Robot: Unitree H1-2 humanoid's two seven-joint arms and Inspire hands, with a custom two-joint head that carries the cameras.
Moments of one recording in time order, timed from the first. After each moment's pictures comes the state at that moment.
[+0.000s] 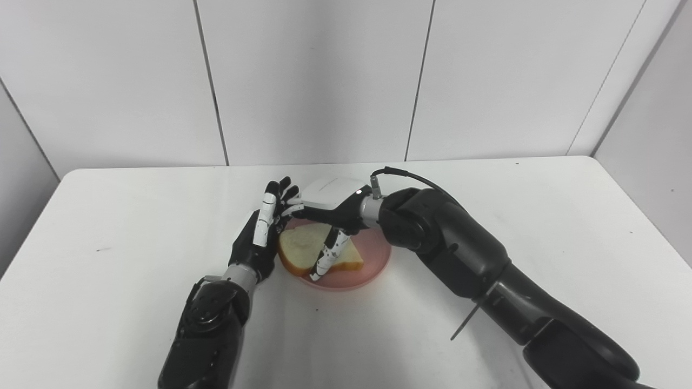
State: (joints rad) left arm -0.55 -0.04 -0.04 0.59 -0.17 0.01 -0.21; right arm -0.87 -0.32 0.58 0.22 -0.87 -0.03 0.69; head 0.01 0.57
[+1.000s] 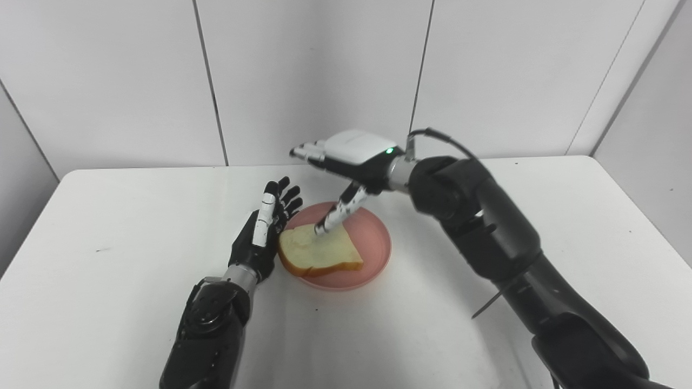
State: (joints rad) left arm -0.54 -0.05 -0.03 0.57 -0.18 0.01 -0.21; right arm -0.86 -0.35 0.31 0.05 -0.73 0.14 0.77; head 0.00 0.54
